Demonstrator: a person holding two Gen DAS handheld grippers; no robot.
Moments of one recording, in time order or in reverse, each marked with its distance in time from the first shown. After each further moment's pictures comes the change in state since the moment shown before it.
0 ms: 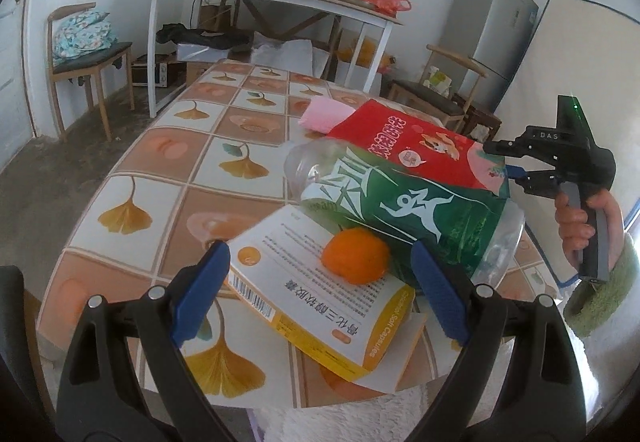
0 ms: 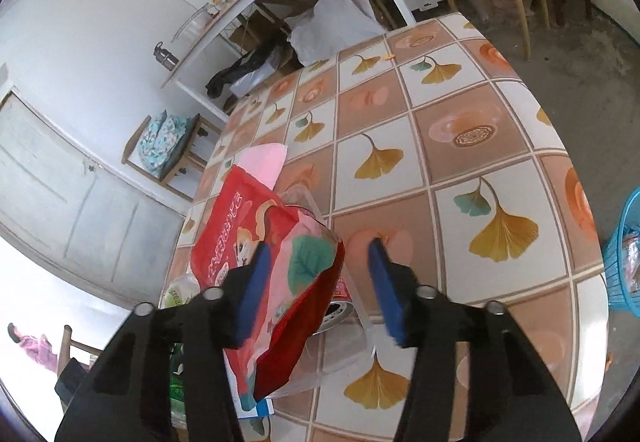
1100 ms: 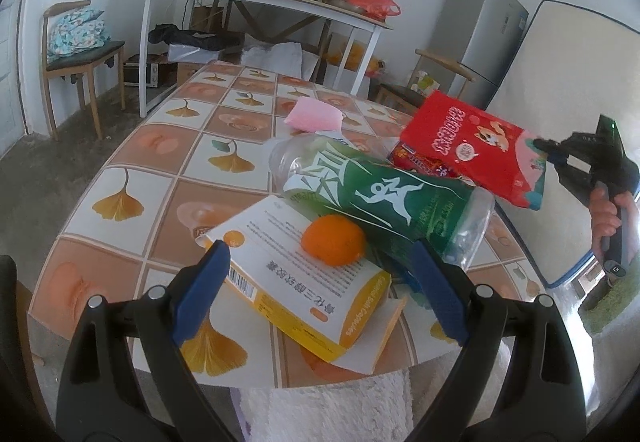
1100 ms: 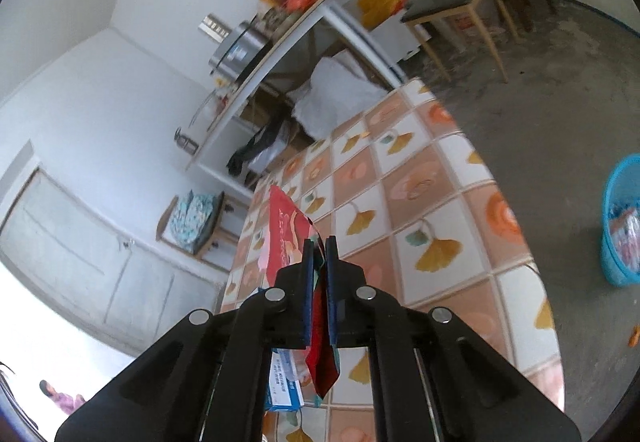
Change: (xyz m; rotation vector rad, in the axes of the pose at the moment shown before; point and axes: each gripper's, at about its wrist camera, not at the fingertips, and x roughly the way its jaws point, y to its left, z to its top) left arm -0.014 -0.005 -0.011 -0.002 -0.017 -0.044; right arm -0.119 -0.060 -0.009 0.210 -0.254 0.113
